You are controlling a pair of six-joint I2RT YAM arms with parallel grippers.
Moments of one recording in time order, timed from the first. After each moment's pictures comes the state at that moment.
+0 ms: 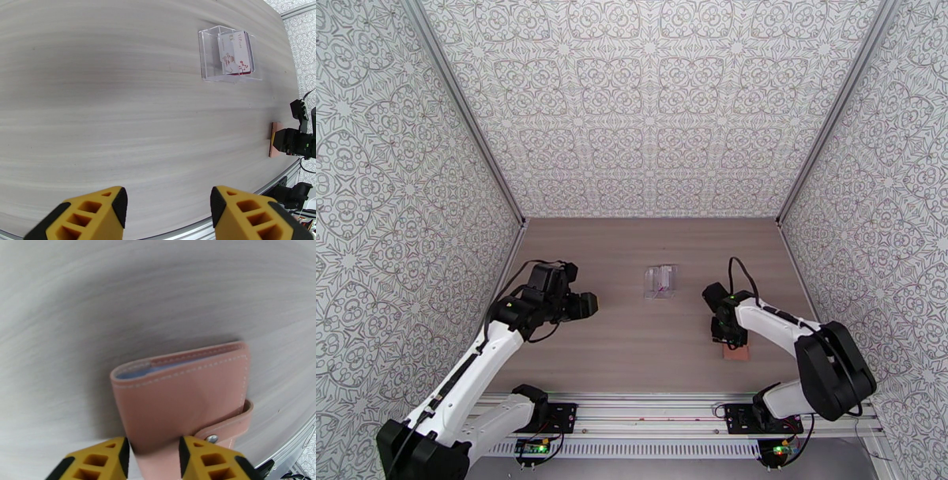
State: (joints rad) left arm -0.33 1.02 0.91 -0.82 0.24 -0.47; right arm 0.45 1.48 0.77 -0.87 0.21 0.71
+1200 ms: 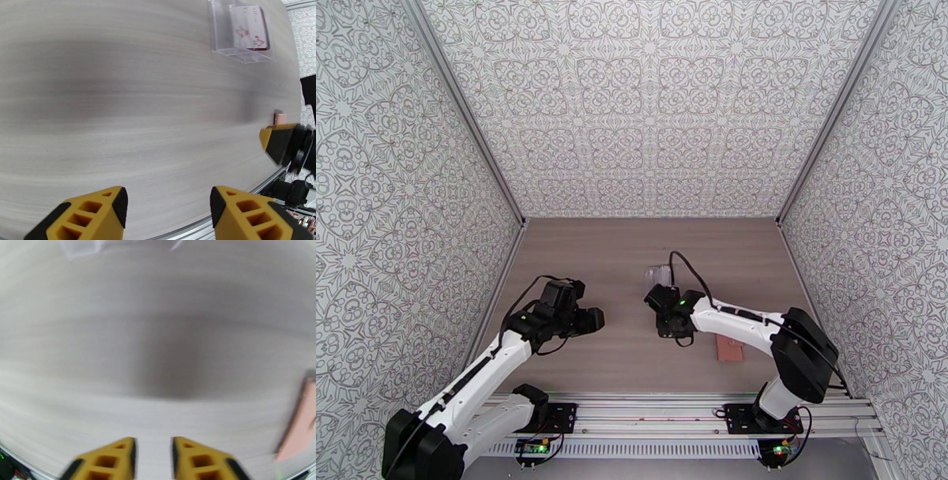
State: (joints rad) left arm -0.38 0.99 0.68 -0.65 0.29 -0.58; right arm 0.81 1.60 1.04 -0.78 0.16 0.87
